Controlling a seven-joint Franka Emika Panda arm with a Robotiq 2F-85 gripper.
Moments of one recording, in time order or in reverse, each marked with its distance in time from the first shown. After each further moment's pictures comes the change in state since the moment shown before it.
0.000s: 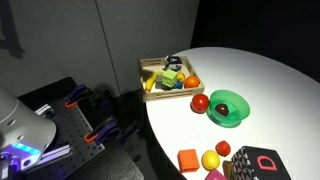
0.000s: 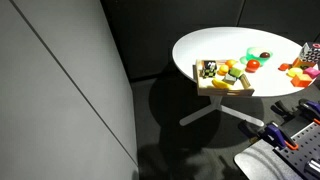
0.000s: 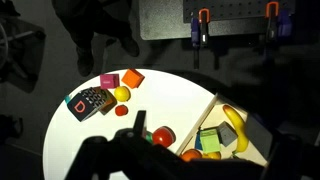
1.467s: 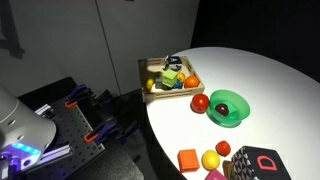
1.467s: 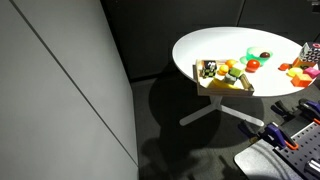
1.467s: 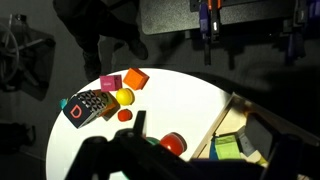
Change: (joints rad) arm 0.018 0.110 -0.005 -0.135 -0.070 0.202 0.137
